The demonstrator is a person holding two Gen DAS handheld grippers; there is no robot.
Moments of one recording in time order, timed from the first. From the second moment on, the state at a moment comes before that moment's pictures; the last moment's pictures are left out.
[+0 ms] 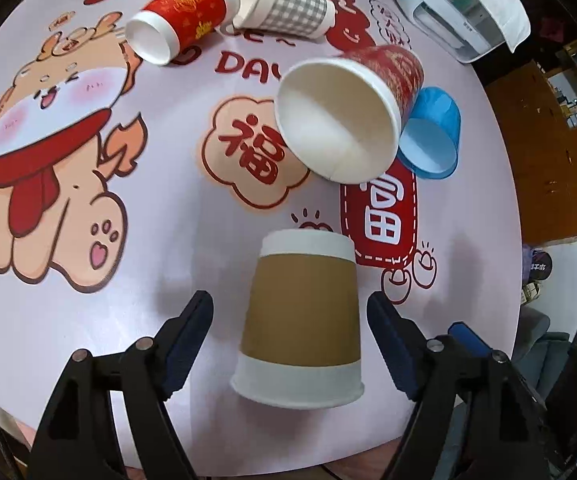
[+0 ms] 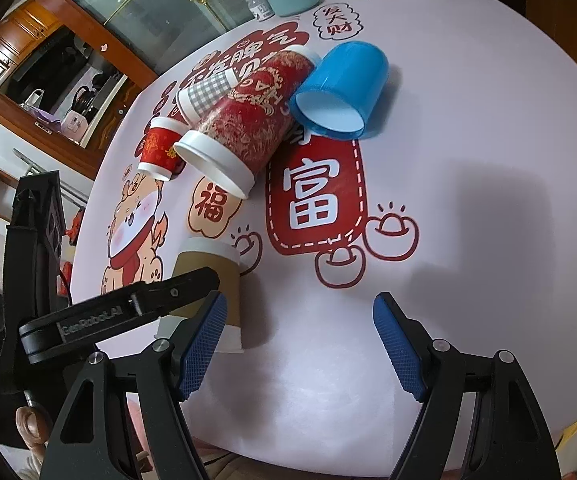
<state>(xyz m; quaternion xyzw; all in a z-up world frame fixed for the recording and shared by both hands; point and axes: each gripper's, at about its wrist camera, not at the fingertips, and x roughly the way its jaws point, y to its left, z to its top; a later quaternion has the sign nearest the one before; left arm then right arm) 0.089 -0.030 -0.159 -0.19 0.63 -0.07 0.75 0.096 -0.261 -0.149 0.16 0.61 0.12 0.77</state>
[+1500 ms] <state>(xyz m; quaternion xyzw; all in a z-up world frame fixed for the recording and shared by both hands) 0.068 0.041 -0.150 -0.05 0.61 -0.08 0.79 0.161 -0.184 -0.195 0.19 0.72 0.20 0.63</state>
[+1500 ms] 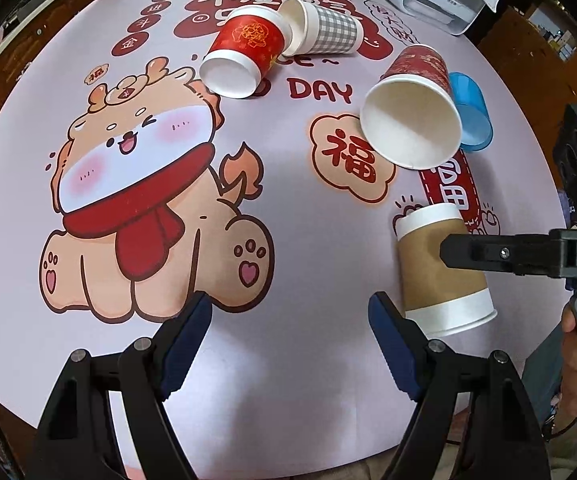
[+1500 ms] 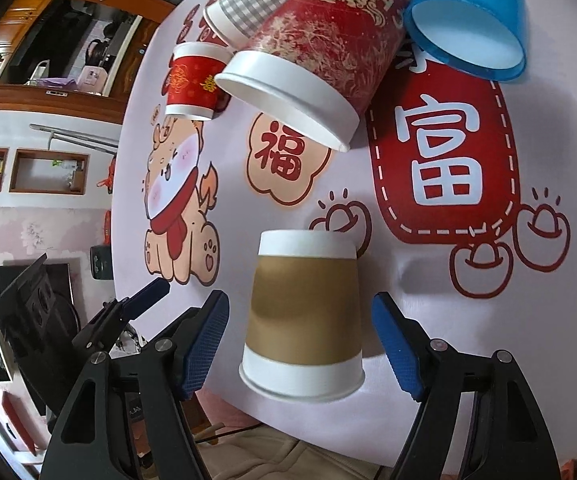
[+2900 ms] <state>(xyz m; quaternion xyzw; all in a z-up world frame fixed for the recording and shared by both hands) 0.062 0.027 -0.147 -0.04 0.59 -0.10 0.80 0.077 -0.163 -0.166 -0.01 0.38 0.21 0.90</state>
